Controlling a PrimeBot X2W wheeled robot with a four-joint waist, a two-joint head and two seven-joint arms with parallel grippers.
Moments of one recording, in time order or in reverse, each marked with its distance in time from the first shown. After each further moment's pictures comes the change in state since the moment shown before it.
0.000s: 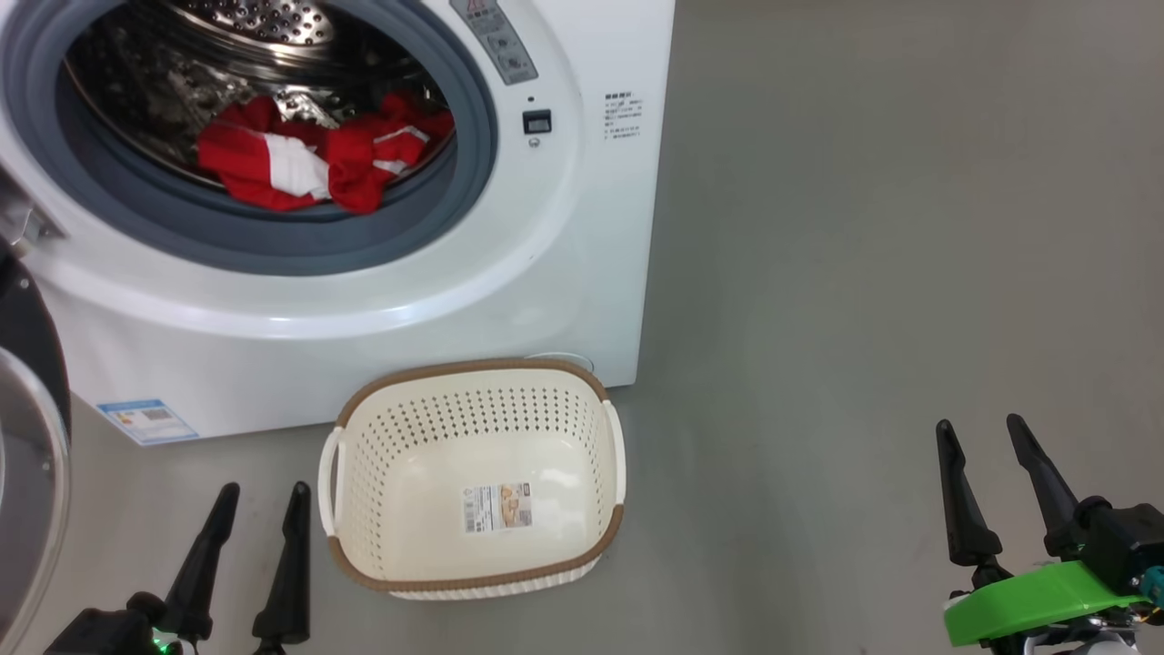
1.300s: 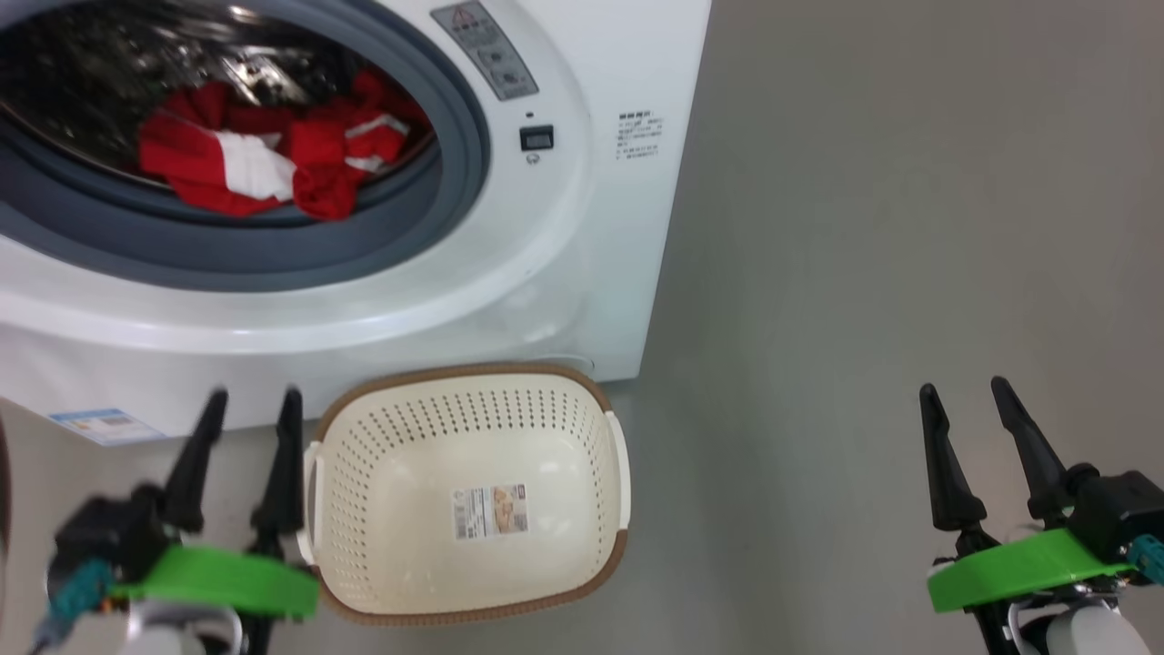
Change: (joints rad) left arm -0.181 -0.023 0.011 0.150 0.063 0.000 0.000; right arm -0.049 0.008 0.021 -0.009 0.000 0.000 0.000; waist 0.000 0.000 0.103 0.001
